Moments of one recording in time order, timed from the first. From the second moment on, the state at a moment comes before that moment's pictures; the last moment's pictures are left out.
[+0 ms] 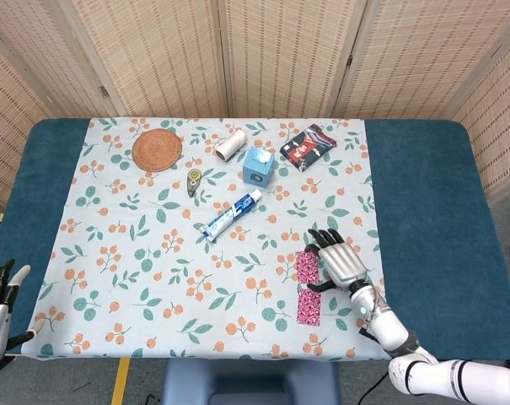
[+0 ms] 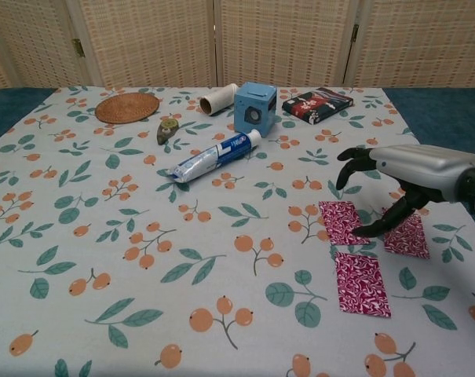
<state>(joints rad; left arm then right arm) 0.00 -1.19 -0.02 -1.51 1.53 1.59 0.06 0.61 -1.47 0.12 -1.60 -1.06 0.92 -0.45</state>
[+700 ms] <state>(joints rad) -0.01 -1.20 -0.03 -1.49 1.53 1.58 0.04 0.66 -1.54 0.10 -1.52 -0.96 0.93 -0.52</state>
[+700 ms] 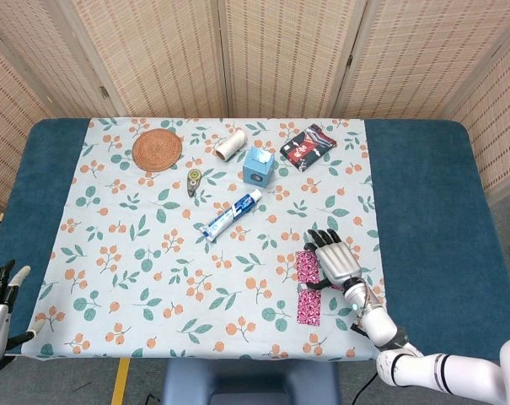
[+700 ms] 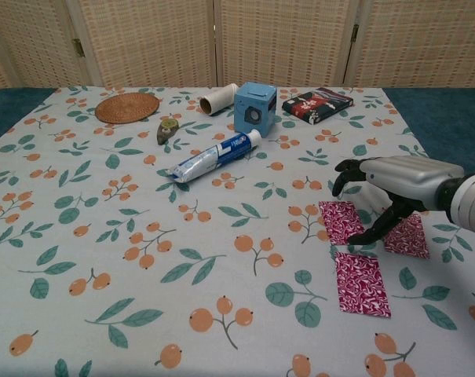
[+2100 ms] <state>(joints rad) 0.00 -1.20 -0.03 -1.49 1.53 1.58 0.05 0.70 -1.56 0.07 -1.49 -0.90 0.91 -0.53</state>
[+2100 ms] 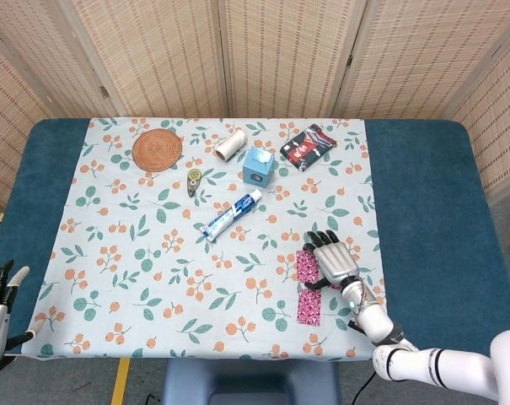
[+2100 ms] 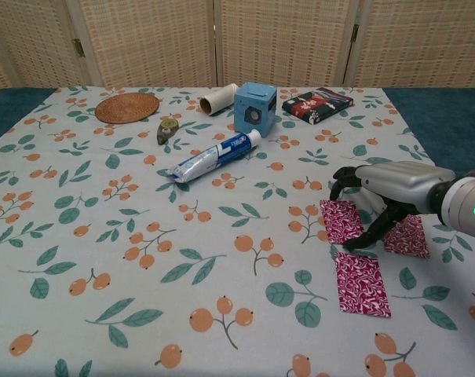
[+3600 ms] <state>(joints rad) 0.00 -1.21 -0.02 -1.48 1.53 1.58 0.03 0.55 -1.46 -0.04 -1.81 -1.04 1.06 -0.46</state>
